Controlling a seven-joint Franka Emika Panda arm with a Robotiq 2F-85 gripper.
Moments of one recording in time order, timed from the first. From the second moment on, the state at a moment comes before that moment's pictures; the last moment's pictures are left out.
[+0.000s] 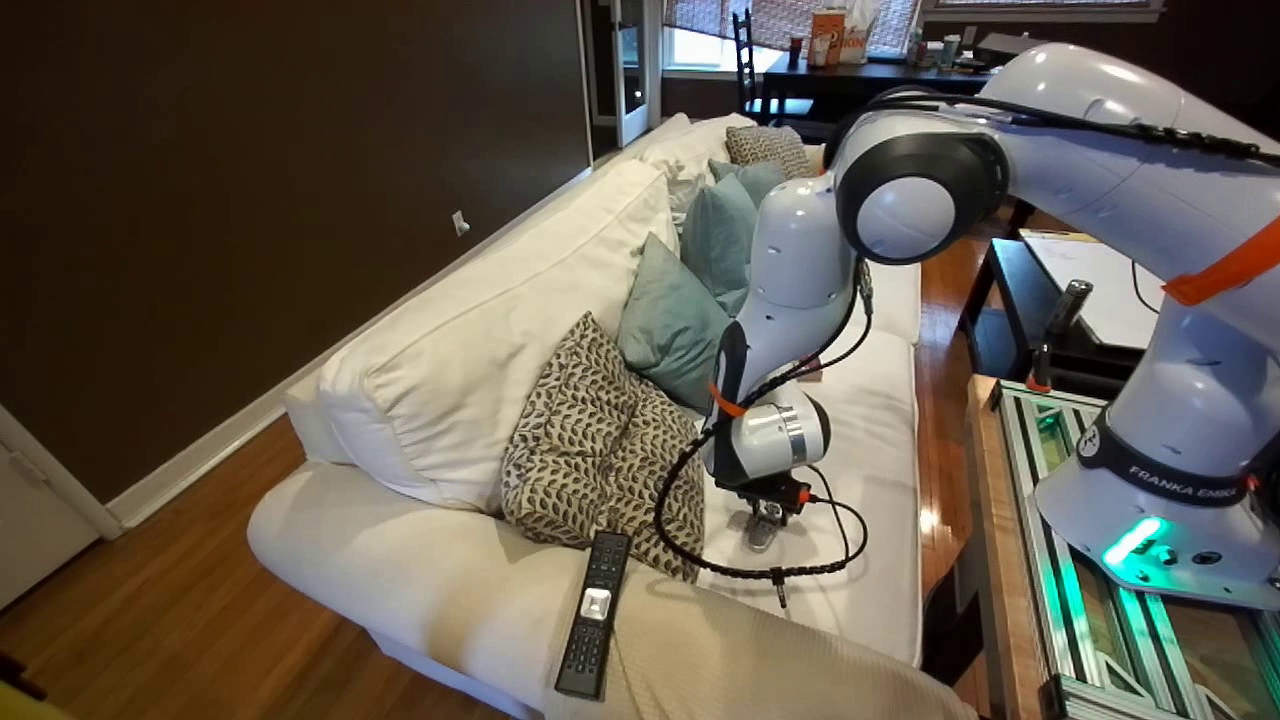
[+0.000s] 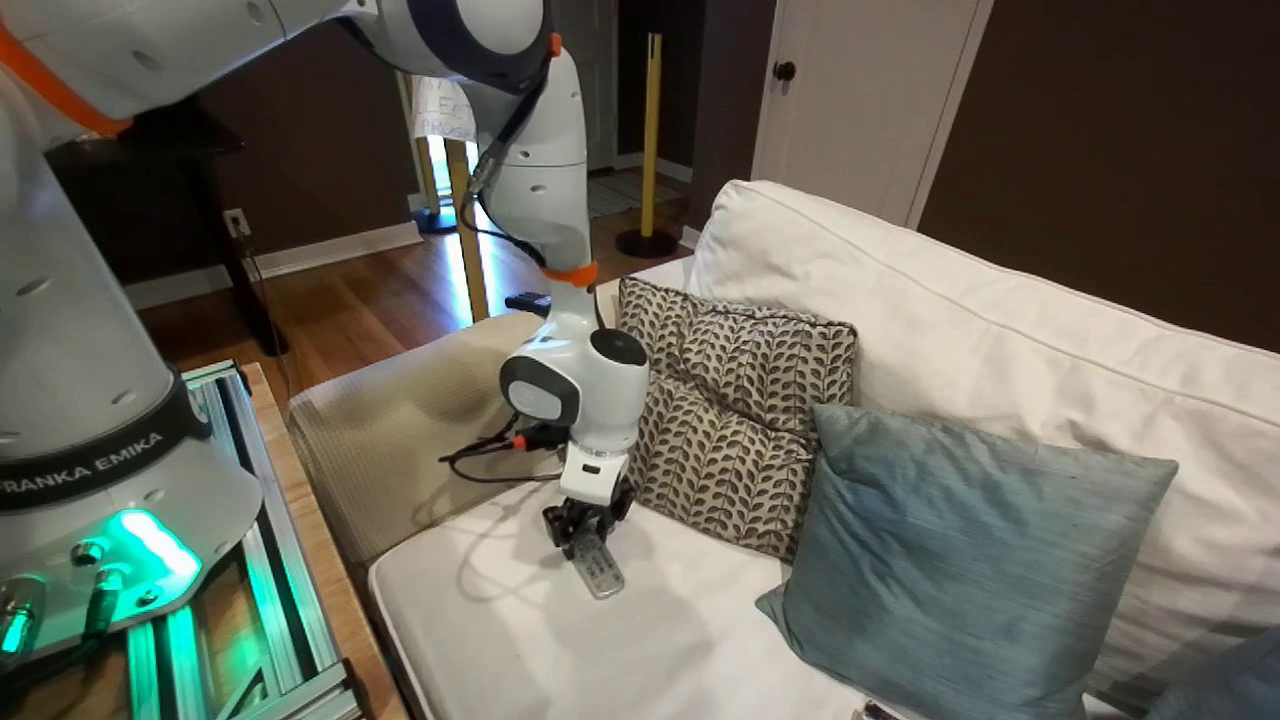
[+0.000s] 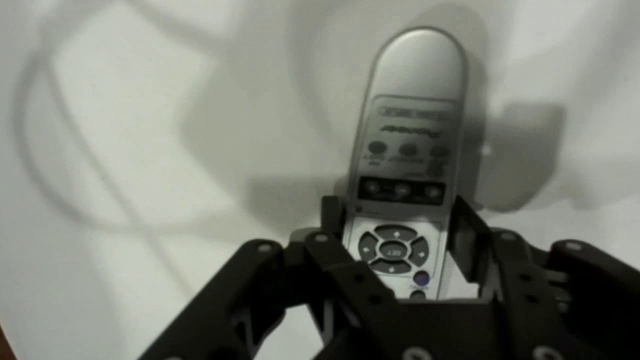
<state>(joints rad) 0.10 1.14 -0.10 -2.08 1.03 3.00 0.66</state>
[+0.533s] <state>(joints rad) 0.08 1.10 0.01 -2.09 1.03 3.08 0.55</state>
